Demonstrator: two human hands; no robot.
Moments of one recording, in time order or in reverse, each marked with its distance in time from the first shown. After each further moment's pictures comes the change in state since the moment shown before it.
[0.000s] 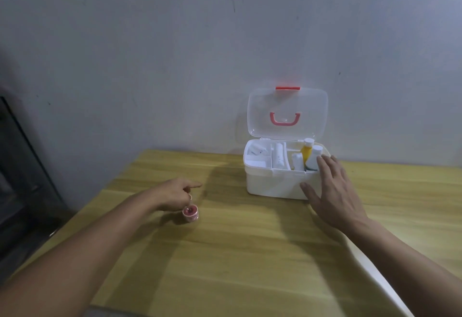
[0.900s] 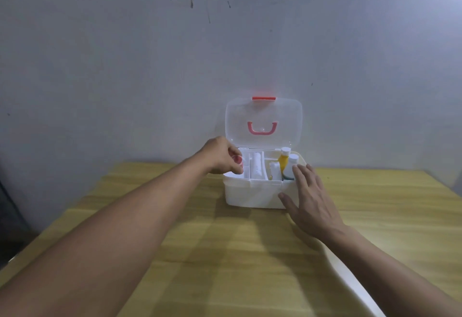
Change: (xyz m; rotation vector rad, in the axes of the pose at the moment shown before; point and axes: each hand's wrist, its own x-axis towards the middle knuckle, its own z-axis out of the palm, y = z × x) left_hand 0.034 0.154 -0.012 -0.116 0.241 0.316; right_hand -0.001 -0.001 -0.006 0.001 -0.020 -0.016
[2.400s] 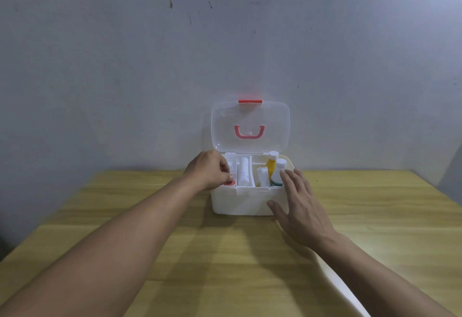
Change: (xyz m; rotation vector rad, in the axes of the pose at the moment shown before) left_hand 0.020 -0.012 0.028 0.202 0.105 0.014; right_hand 0.002 0.008 0.004 0.022 -0.013 -0.021
